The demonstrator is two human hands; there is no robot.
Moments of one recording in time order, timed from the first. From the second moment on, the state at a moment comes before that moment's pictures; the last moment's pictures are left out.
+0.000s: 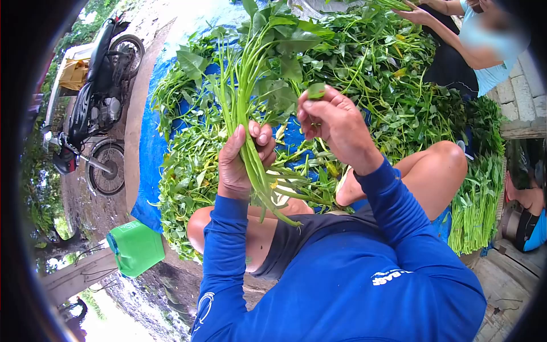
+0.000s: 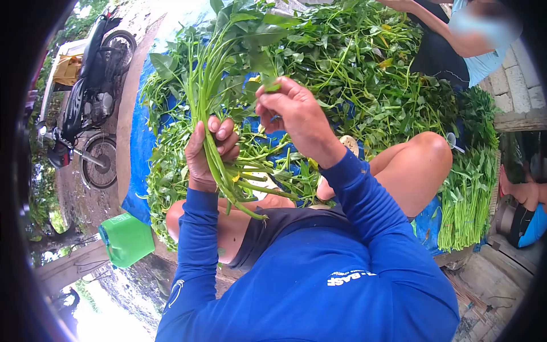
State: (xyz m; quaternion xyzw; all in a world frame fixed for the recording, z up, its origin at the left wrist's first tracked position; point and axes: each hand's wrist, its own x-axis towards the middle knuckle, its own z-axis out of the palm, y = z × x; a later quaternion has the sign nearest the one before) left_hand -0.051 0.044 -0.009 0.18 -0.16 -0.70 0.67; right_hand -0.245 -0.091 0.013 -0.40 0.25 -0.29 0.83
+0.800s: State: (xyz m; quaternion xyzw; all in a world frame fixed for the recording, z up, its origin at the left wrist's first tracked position) left_hand -0.028 0.040 -0.007 0.35 -0.15 -0.56 0.74; right_hand -0.286 -0.033 -0.020 -0.86 0.21 0.08 0.47
